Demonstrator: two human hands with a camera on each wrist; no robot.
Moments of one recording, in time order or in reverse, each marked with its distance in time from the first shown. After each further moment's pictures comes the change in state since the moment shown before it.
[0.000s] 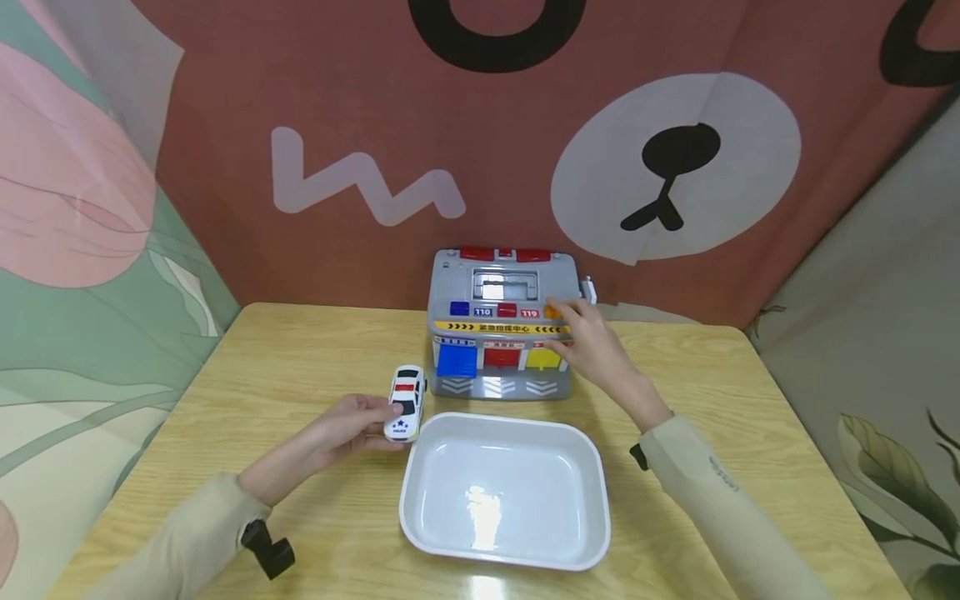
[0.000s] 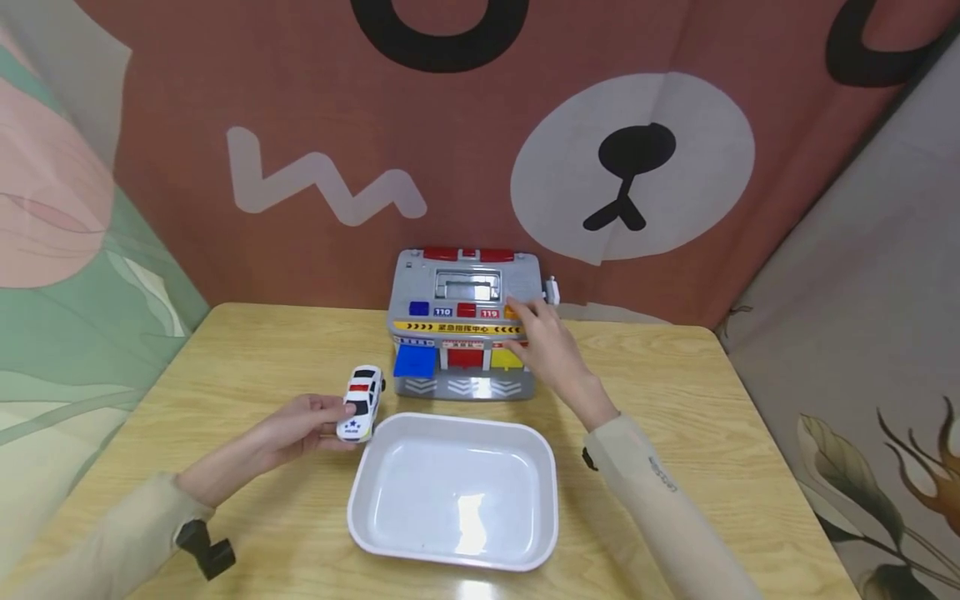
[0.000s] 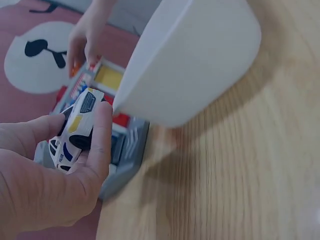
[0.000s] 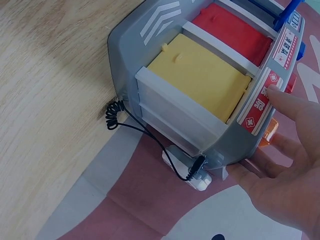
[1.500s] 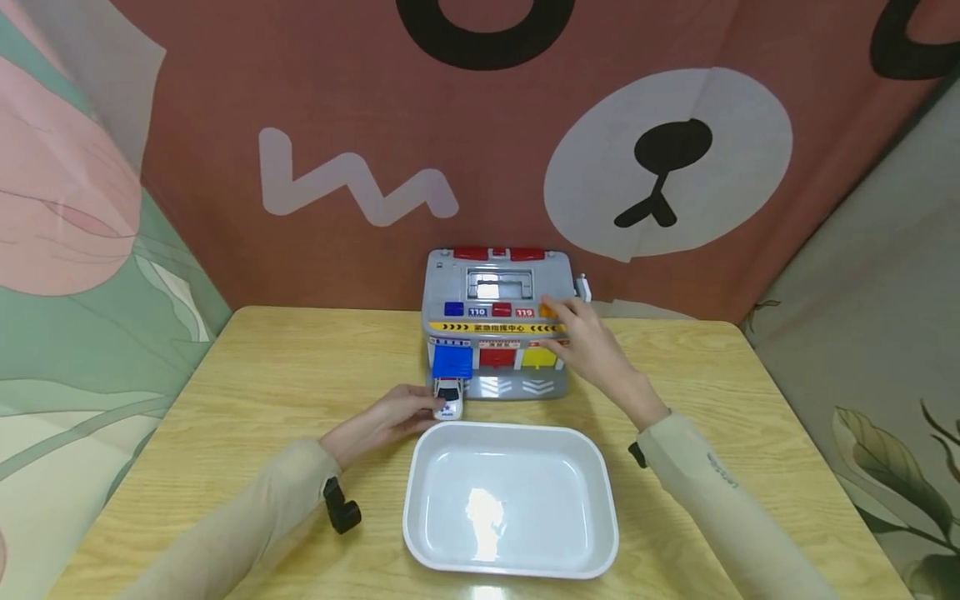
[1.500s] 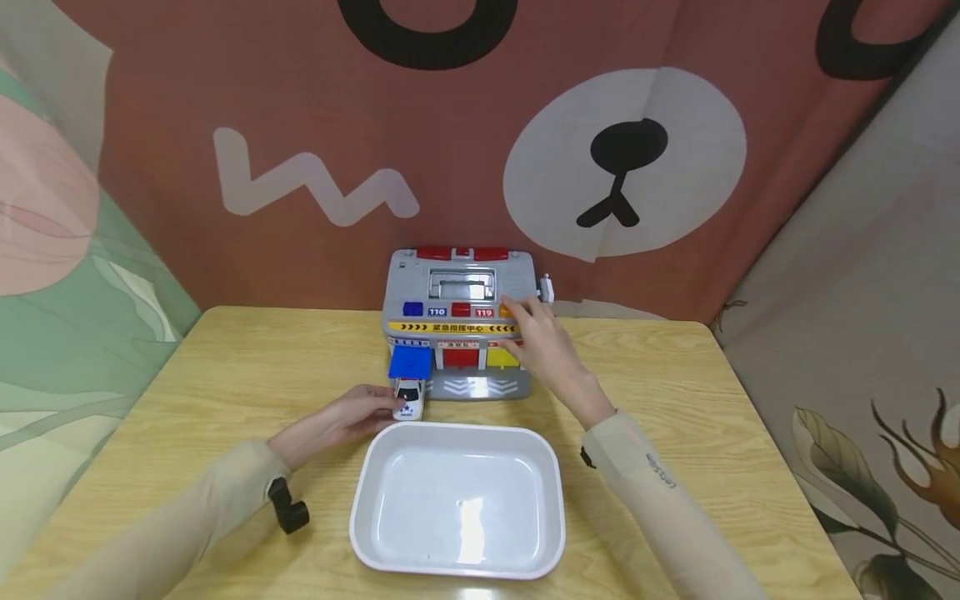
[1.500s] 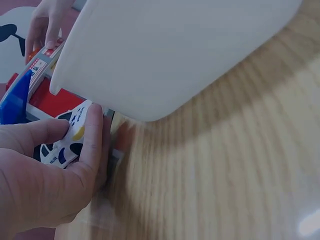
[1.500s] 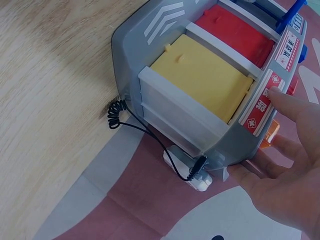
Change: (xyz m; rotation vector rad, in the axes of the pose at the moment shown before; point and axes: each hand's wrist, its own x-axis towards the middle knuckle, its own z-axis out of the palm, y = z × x) left_hand 0.086 -0.016 0.033 -0.027 0.103 -0.093; right_hand -0.002 0.001 0.001 -0.023 0.020 -0.026
